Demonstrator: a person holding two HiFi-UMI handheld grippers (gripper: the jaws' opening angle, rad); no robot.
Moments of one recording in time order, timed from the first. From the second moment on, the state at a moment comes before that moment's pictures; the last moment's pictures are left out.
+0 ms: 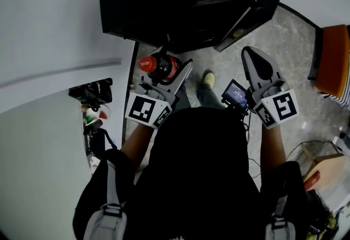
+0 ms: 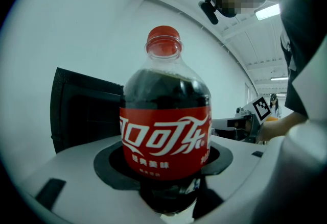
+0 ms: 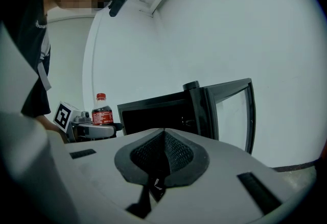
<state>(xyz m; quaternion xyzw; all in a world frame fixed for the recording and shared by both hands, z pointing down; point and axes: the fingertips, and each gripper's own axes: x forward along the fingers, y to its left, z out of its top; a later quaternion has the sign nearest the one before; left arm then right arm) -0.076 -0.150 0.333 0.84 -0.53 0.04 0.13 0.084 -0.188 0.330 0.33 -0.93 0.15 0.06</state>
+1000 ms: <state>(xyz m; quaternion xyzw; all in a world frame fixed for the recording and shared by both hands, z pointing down) -0.095 -0.192 0.406 0.81 -0.56 0.04 0.15 0.049 -0.198 0.370 0.31 -0.93 0.17 0.09</state>
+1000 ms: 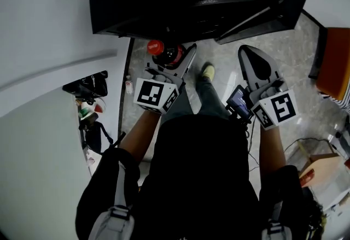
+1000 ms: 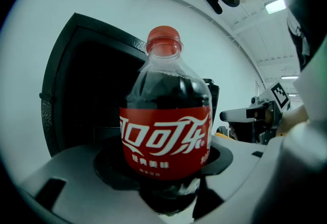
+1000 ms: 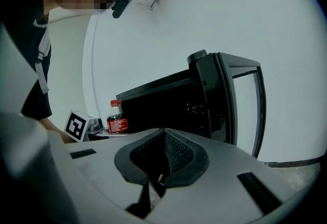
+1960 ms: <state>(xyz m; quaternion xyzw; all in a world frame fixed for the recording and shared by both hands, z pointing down) -0.100 -0.228 0.468 0.81 -0.56 0.06 0.16 0.036 -0.216 0.403 0.30 -0.93 0.18 0.09</state>
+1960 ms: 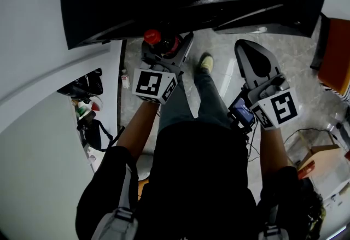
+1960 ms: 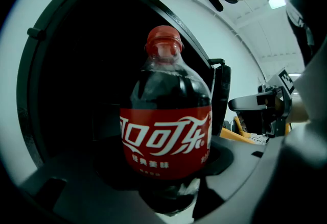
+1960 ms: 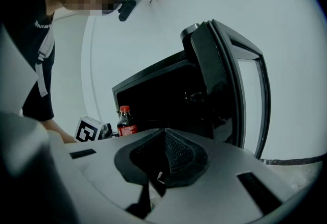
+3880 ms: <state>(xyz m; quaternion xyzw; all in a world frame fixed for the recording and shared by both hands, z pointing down) -0.130 -0.325 0.578 0.79 -0.59 0.11 0.15 -0.021 -0.244 0.496 0.26 -0.93 0.21 0.13</state>
